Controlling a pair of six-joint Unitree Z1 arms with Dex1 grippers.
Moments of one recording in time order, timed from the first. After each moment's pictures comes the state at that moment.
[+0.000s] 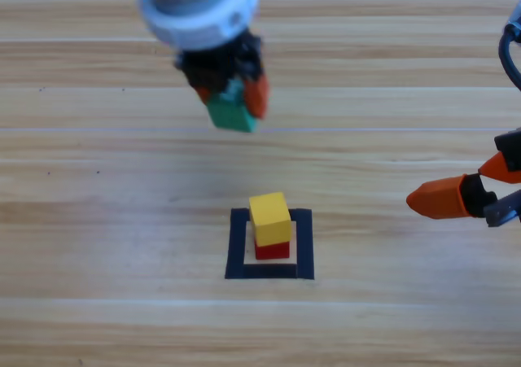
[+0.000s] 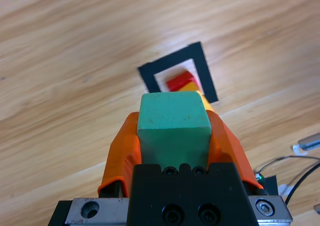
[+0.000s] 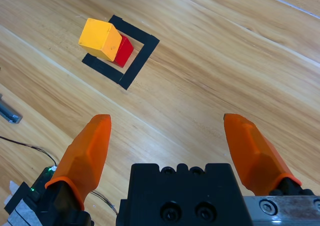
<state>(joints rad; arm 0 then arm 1) -0.77 2.09 -2.10 1.30 0.04 -0.49 0.98 1.42 -0.81 0.23 -0.13 0.38</state>
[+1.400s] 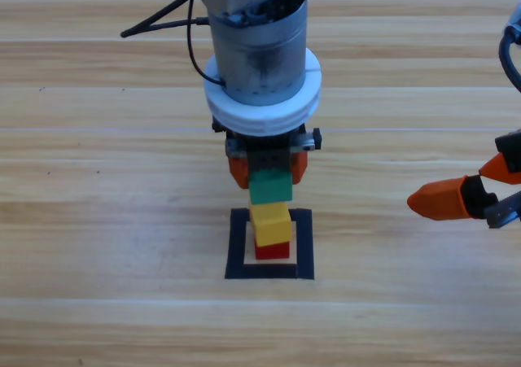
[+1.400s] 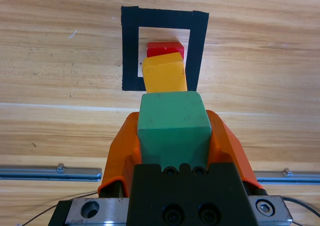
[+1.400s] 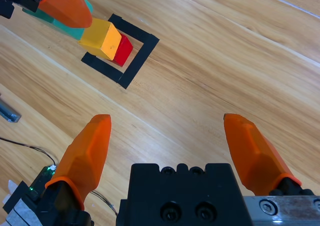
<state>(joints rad) -0.94 2.20 -2.13 1.37 0.11 -1.10 0.98 1.42 -0.81 0.23 -0.13 0.38</state>
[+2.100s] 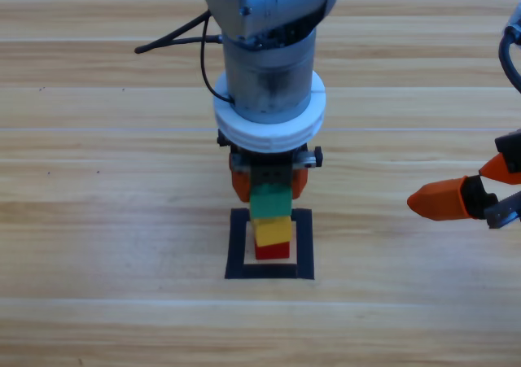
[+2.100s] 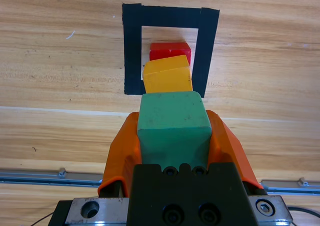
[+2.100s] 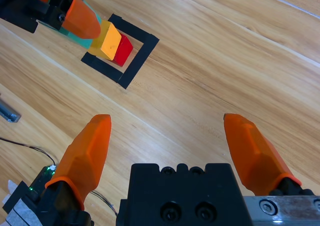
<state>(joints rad) -0.94 2.25 -2.13 1.37 0.11 -1.09 0.98 1.42 -0.81 0.23 -0.13 0.38</state>
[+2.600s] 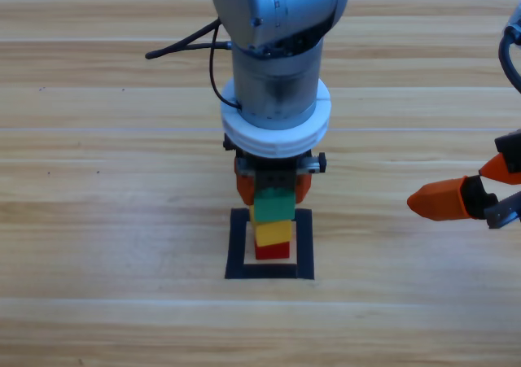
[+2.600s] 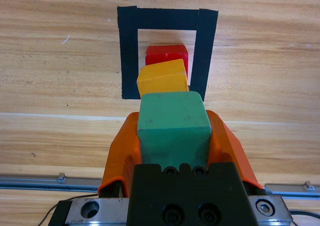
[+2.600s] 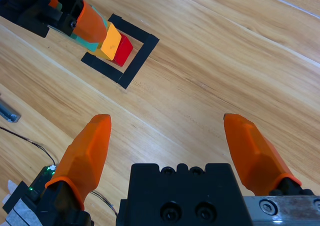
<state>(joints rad) -0.94 2.27 -2.14 1.37 0.11 -1.07 0.98 1.42 -0.81 0.23 -0.13 0.38</state>
